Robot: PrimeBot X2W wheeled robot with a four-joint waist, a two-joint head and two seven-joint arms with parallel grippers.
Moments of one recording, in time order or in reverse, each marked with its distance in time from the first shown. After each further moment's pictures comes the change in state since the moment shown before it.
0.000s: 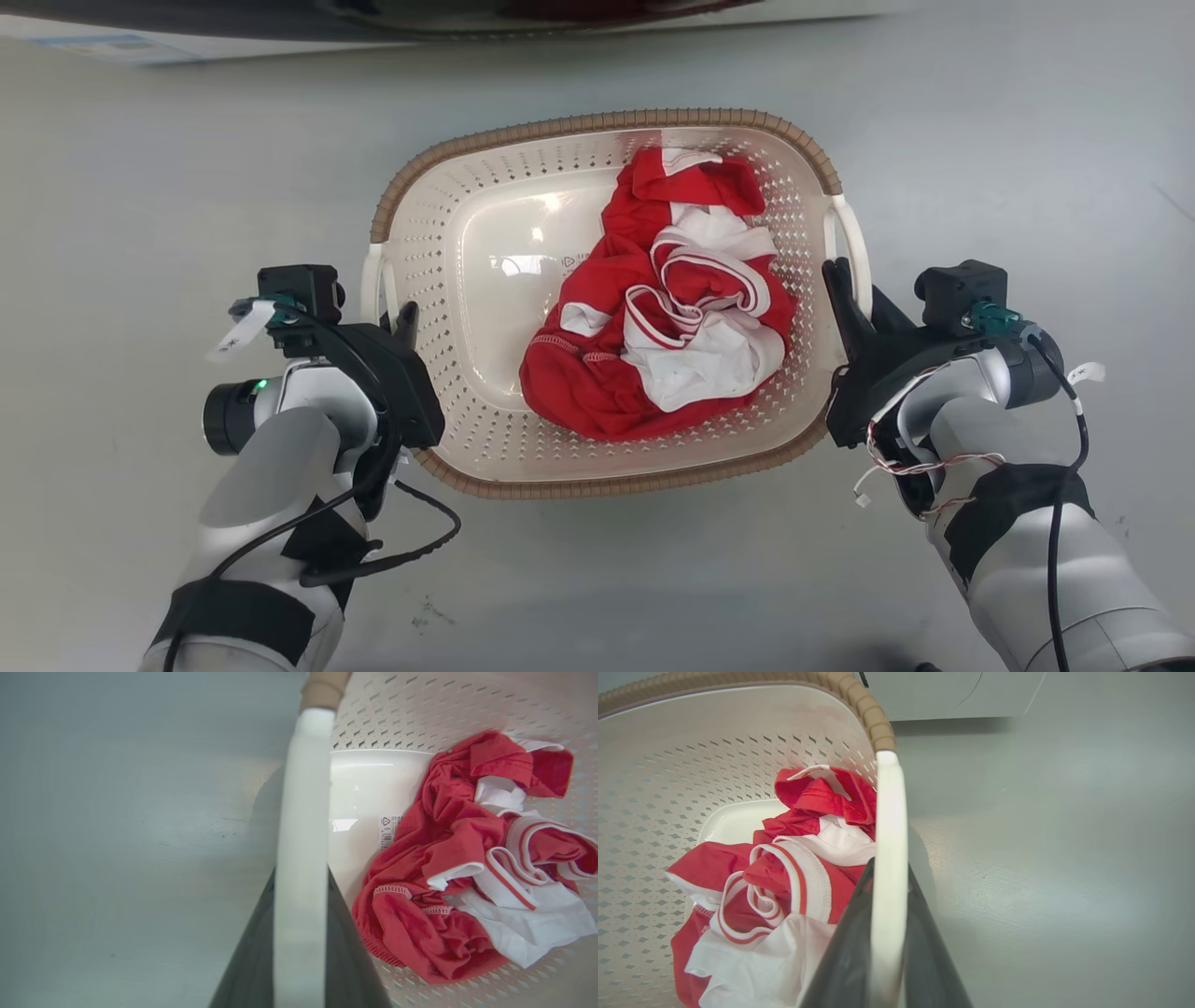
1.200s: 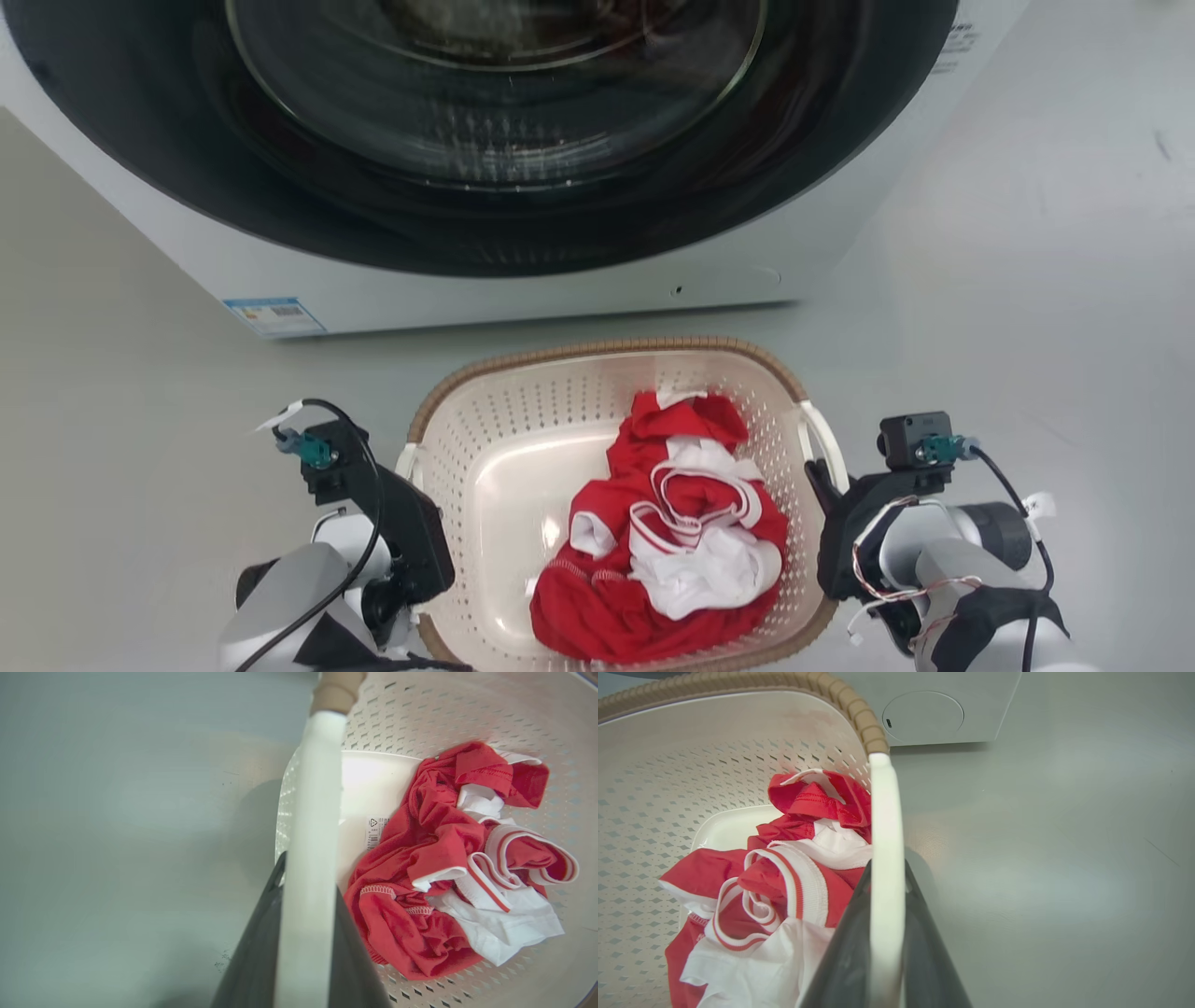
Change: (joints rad) left arm 0.150 -0.022 0.015 0.106 -0.104 -0.018 0.265; right arm 0.140 0.029 0.094 0.151 0.152 0.009 0.189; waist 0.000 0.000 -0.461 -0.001
